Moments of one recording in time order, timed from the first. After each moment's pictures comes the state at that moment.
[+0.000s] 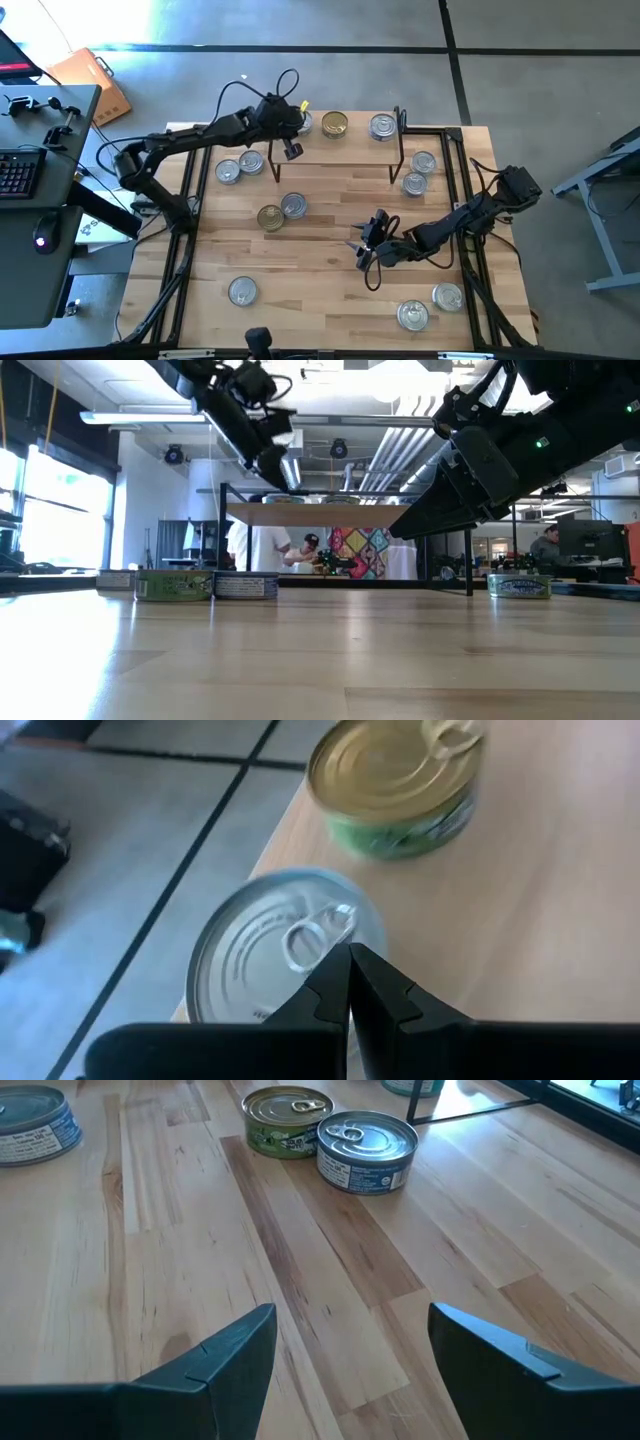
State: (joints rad) left arm 0.55 1.58 1.20 -0.31 -0.17 0.34; right arm 0.41 1.64 0.62 0.37 0.70 0.43
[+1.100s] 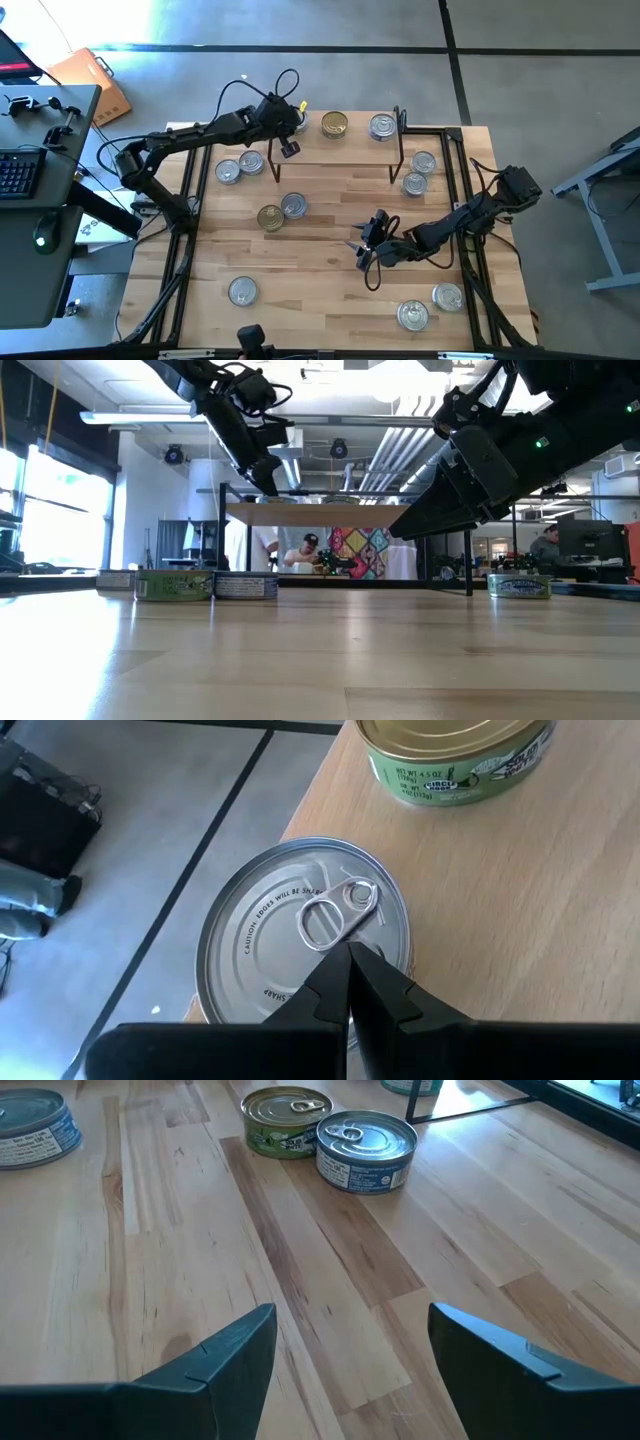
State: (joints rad) left arm 0.57 1.59 1.21 -0.39 -0.26 0.34; right arm 0.41 1.64 0.62 0.37 0.70 0.44
